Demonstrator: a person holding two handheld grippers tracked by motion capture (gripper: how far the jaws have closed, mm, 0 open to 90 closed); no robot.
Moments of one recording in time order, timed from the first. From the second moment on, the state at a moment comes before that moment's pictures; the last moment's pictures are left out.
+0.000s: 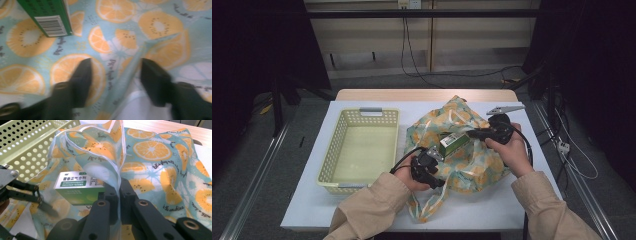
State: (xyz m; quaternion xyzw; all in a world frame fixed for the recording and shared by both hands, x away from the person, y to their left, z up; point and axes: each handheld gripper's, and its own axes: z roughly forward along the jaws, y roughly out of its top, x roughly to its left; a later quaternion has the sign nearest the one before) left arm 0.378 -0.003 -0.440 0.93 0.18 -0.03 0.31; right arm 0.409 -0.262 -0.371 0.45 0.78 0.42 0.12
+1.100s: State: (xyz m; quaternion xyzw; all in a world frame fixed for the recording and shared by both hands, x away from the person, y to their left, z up) left arm 0.393 0.000 -0.360 0.91 0.22 -0.01 0.36; right arm 0.408 -0.260 -0.369 0.44 0.78 0.43 0.11
